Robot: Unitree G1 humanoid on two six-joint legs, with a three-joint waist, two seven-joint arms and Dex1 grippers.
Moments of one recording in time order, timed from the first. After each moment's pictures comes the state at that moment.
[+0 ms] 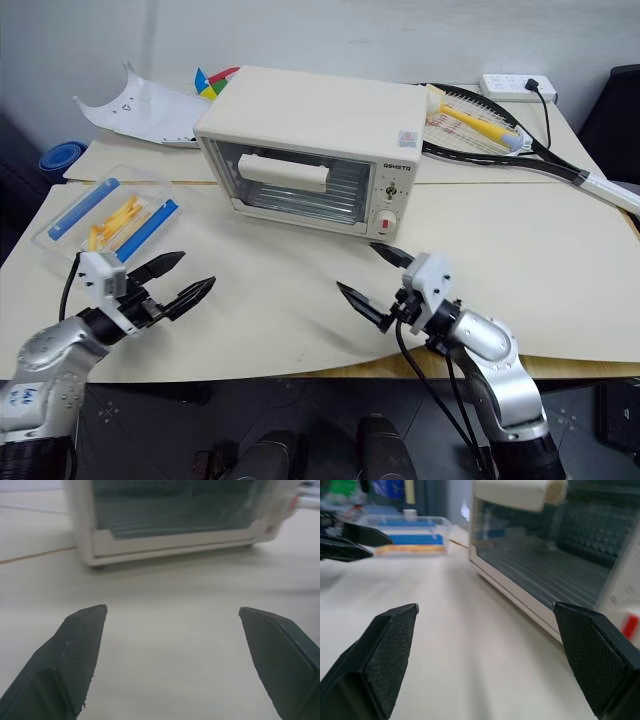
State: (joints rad) left arm -0.01 0.63 0.36 -0.18 -0.63 0.31 -0.80; right arm -0.18 -0.44 0.05 -0.40 0.43 0.21 0.70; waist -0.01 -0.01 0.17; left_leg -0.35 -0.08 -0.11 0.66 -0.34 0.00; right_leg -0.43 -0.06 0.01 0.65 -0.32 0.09
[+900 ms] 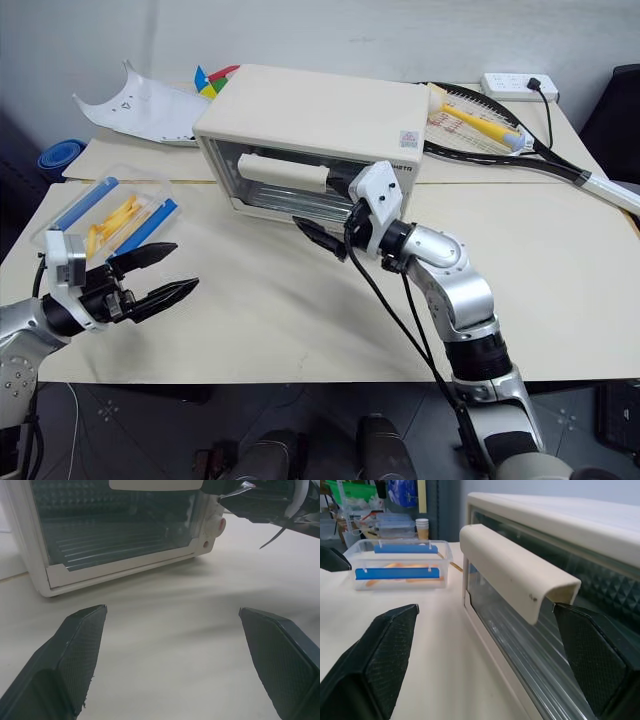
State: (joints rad) left arm -0.04 0.75 0.42 -0.22 -0.72 0.42 -0.92; right arm -0.64 -0.31 0.11 -0.11 0.35 0.37 0.67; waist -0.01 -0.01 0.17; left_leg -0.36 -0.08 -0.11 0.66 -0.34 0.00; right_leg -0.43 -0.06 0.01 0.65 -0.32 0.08
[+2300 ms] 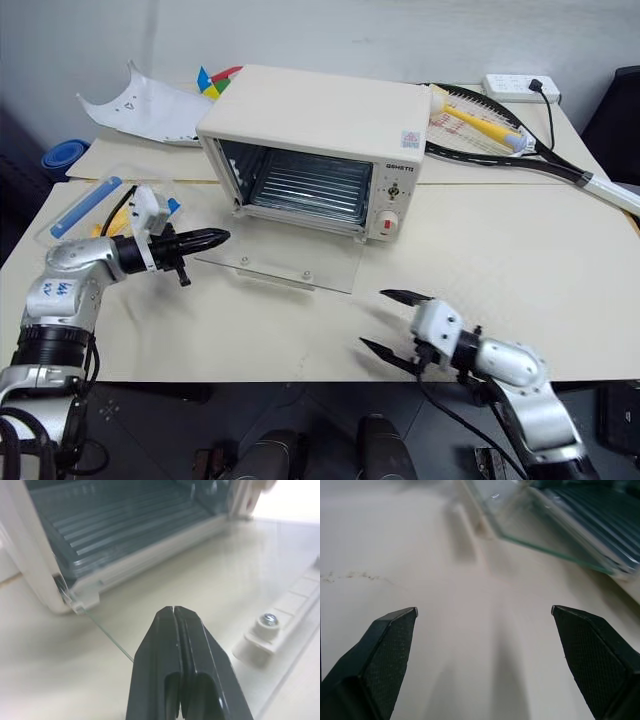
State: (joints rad) left arm -0.53 0.68 0.09 0.33 -0.34 0.22 -0.99; right arm 0.08 -0.60 -0.05 -0.30 0.32 -0.03 0.90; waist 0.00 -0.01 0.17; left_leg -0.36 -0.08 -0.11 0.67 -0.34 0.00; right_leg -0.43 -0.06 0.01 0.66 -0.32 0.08
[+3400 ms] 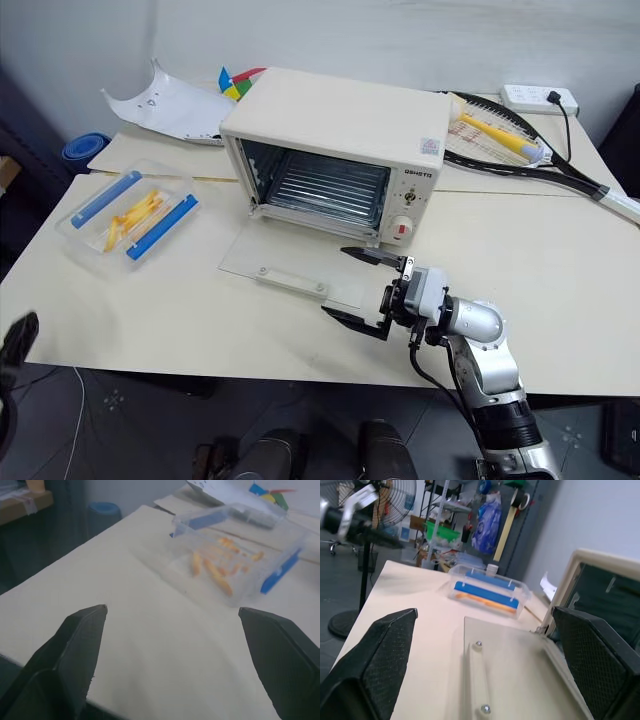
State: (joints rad) left arm 0.29 0.57 0.94 -0.31 -0.89 0.65 -0.12; right arm -0.25 -0.40 0.07 -0.08 0.44 -0.26 1.12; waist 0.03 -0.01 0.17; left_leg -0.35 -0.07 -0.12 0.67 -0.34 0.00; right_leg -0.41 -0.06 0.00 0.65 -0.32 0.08
